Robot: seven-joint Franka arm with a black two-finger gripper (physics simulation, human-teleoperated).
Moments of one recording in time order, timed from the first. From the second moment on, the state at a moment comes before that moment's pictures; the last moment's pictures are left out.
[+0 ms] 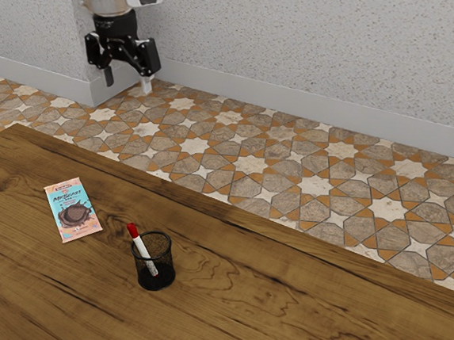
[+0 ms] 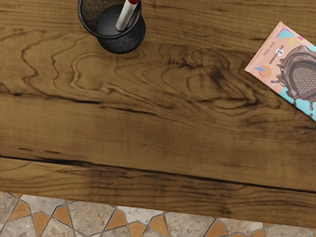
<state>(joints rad) -0.08 0.16 0.15 -1.35 -0.05 1.51 -0.04</state>
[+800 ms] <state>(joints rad) -0.11 -0.01 0.07 -2.02 -0.02 2.03 -0.05</state>
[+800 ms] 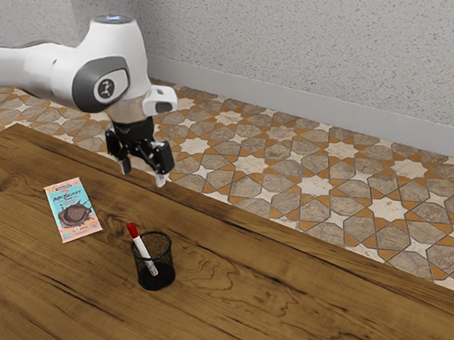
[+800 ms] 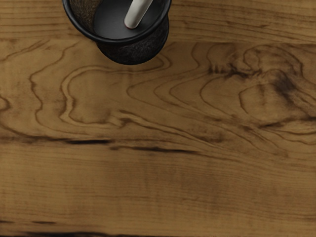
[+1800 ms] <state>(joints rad) -0.08 0.03 0.11 -2.22 -0.17 2.11 -0.04</state>
